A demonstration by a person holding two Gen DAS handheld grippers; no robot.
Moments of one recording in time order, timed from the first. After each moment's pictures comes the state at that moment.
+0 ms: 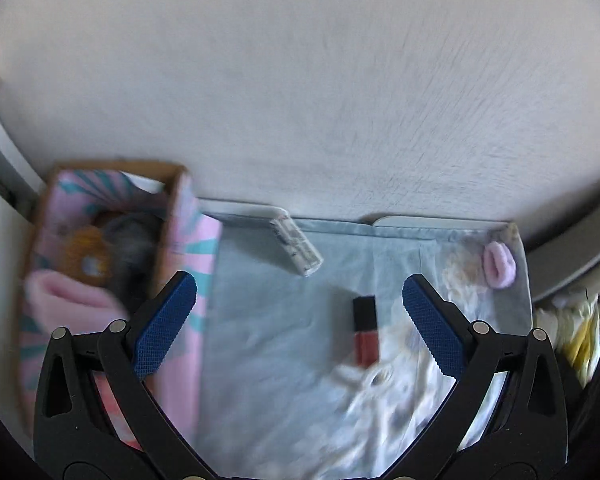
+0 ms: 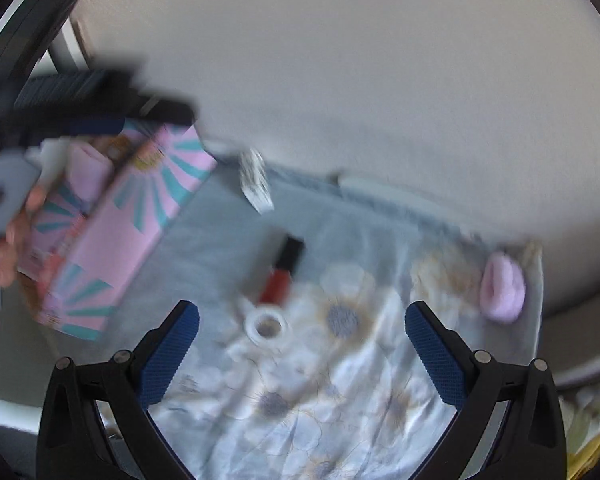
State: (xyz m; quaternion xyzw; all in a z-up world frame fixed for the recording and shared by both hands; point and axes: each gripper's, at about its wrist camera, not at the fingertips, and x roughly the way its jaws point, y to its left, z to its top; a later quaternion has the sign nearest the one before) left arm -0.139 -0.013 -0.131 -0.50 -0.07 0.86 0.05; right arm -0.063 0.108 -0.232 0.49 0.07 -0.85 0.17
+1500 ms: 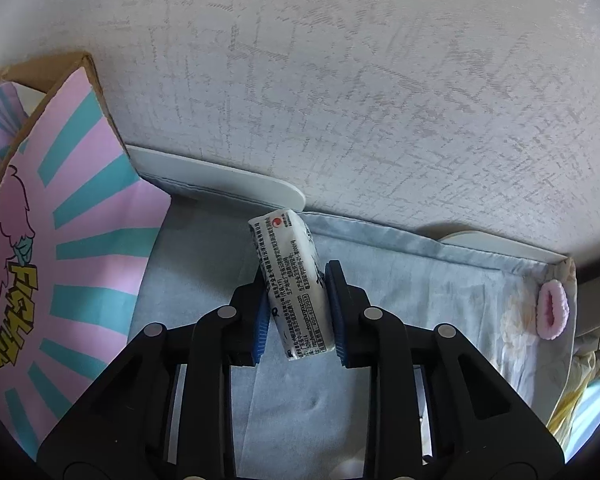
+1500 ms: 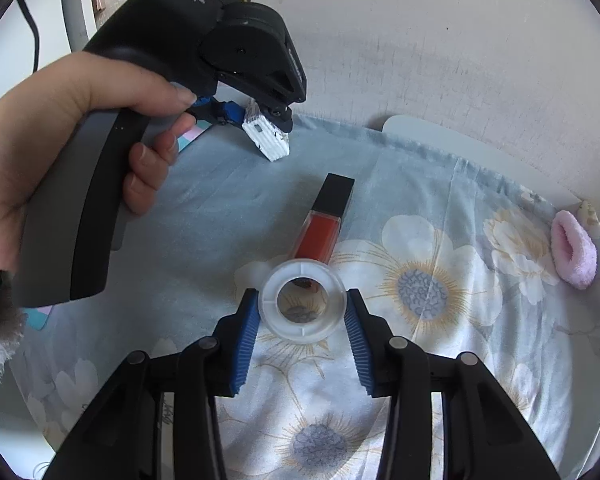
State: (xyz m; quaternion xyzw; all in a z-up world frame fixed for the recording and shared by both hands) left arm -0.175 -0.012 -0.232 -0.53 -0.13 0.84 0.03; right arm -0.047 0.084 -0.310 0.44 0.09 -0.88 0.18
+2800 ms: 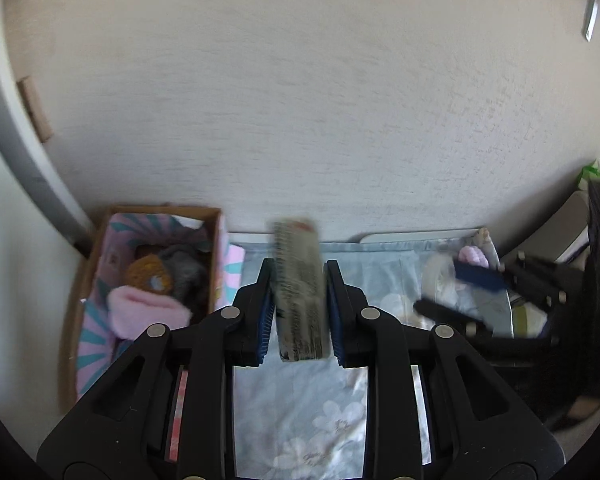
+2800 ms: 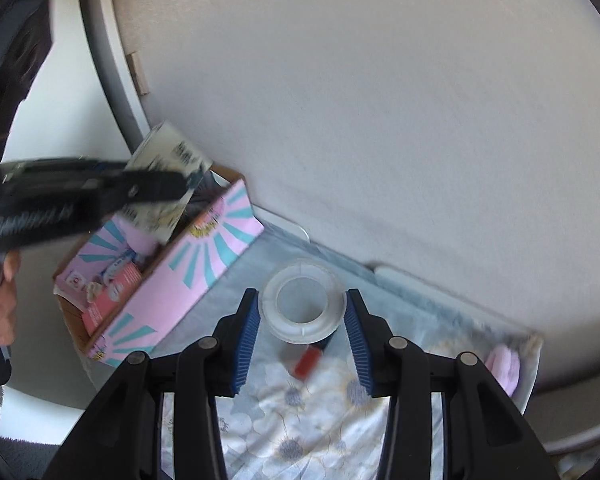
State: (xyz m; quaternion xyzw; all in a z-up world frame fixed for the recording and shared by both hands) left arm -0.084 -0.044 -0.024 -0.44 -0.04 0.89 0.07; right arm -0.107 0.076 -0.134 0.43 0.11 -0.86 0.27
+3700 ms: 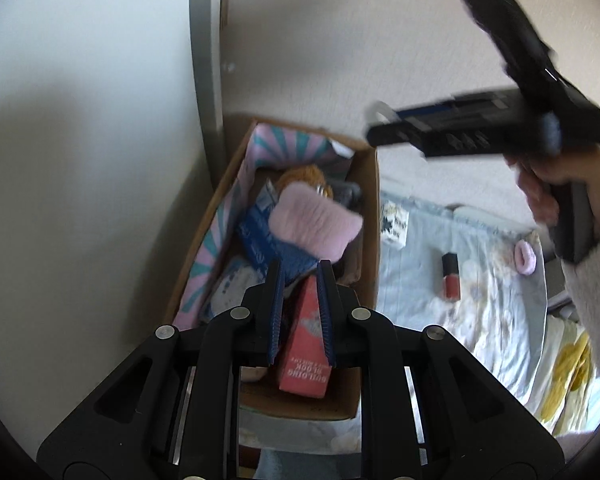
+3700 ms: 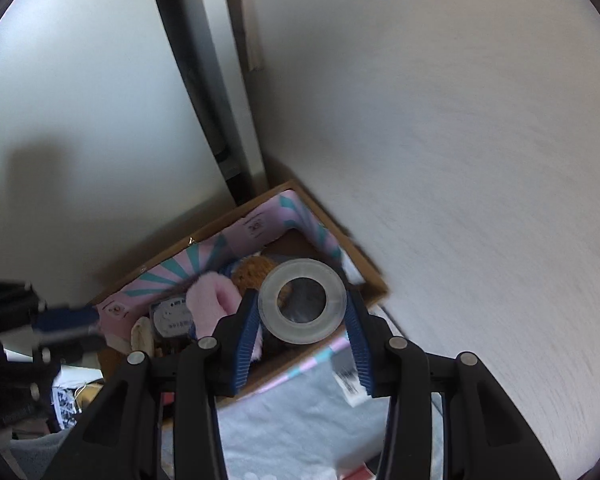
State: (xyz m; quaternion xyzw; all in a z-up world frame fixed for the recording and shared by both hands) left arm -0.005 -0.184 -0.060 -0.48 -0.11 0.87 -0.03; right arm -0.186 -0.138 -0.144 0.47 0.23 -0.74 0.42
